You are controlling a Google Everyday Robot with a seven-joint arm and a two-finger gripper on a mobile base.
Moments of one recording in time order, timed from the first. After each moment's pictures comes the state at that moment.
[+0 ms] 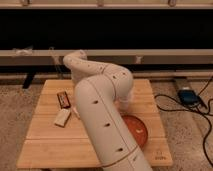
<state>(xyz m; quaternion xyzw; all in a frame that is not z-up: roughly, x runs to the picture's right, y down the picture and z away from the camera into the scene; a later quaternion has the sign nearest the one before) -0.157 0.013 0.971 -0.24 0.25 0.69 0.64</state>
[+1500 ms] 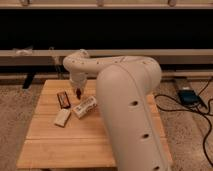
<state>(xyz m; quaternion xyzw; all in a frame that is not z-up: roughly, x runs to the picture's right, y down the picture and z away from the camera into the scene) -0.153 0.031 0.855 -0.27 0.16 0.67 0.68</state>
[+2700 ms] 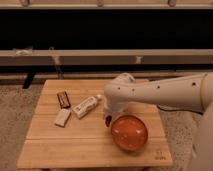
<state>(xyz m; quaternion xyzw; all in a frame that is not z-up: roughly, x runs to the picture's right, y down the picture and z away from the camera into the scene) 0.036 0.159 0.735 -0.25 0.20 0.77 0.56</state>
